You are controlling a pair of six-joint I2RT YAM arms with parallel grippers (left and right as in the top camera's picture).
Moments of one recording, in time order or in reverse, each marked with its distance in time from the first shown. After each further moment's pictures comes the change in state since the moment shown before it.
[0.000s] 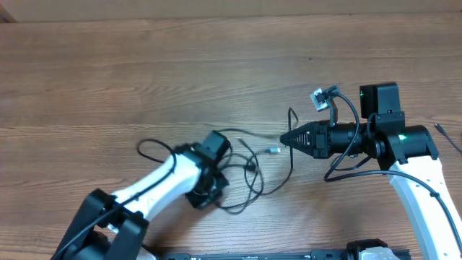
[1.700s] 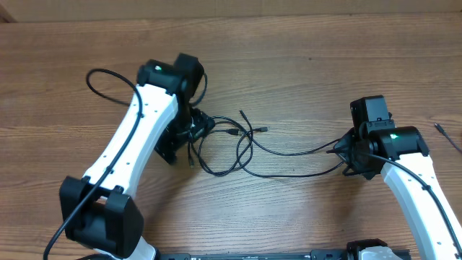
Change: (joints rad) left arm 0.205 0.171 0.711 -0.600 -0.071 0.028; right arm 0.001 0.029 -0.073 -0.189 1.181 0.828
